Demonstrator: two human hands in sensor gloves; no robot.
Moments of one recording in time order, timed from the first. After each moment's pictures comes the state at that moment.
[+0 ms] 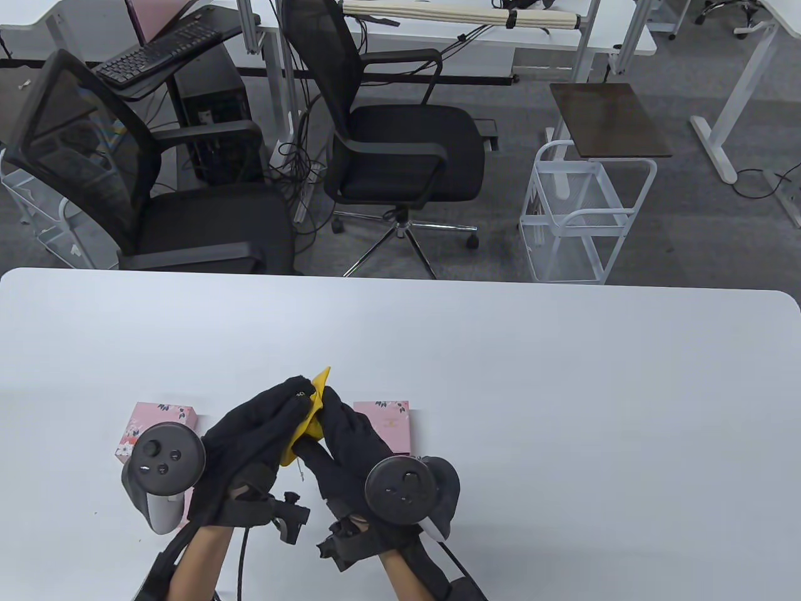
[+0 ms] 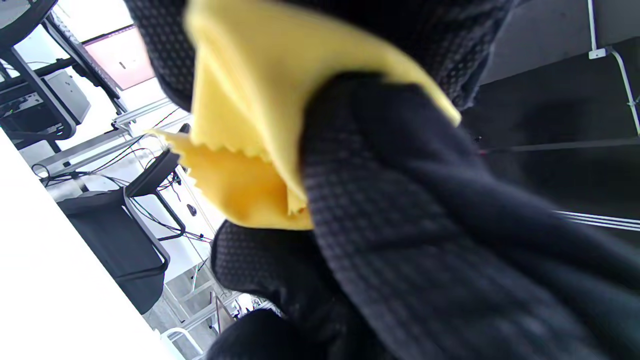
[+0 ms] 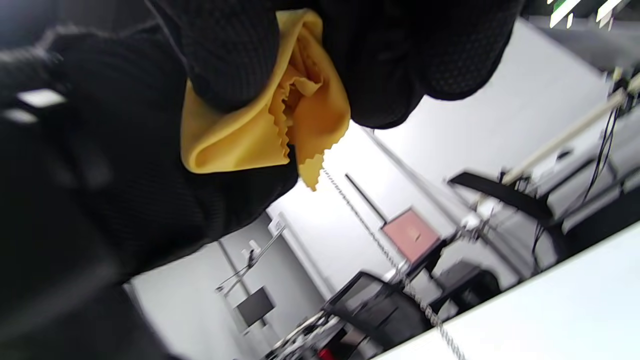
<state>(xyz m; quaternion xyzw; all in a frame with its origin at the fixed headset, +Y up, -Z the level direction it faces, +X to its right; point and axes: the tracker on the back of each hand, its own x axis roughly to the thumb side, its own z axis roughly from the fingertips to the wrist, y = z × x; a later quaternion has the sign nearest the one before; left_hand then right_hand) -0.220 -0.593 -0.275 0.18 -0.09 0.51 0.84 -0.023 -0.614 -0.268 0.23 -0.21 0.86 0.42</state>
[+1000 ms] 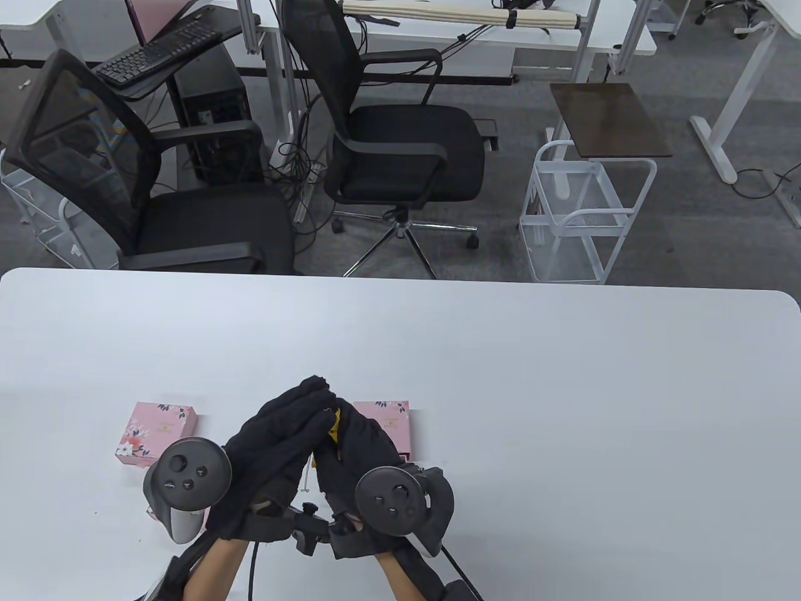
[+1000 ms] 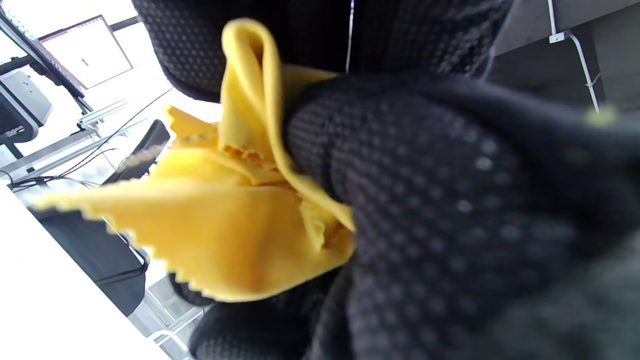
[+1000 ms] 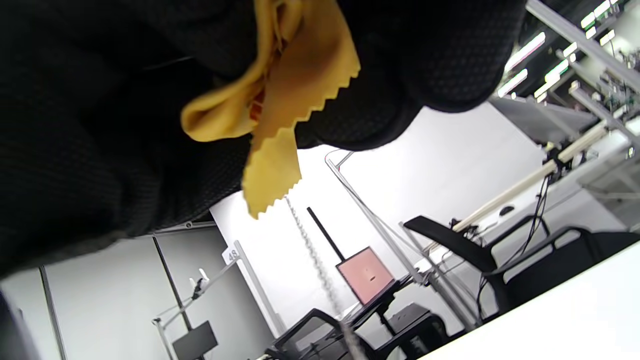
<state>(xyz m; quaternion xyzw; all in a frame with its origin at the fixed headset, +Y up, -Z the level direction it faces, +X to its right) -0.201 -0.595 -0.268 0.19 -0.12 0.49 0.84 -0.019 -0.615 -0.266 0.17 -0.22 0.87 0.41</state>
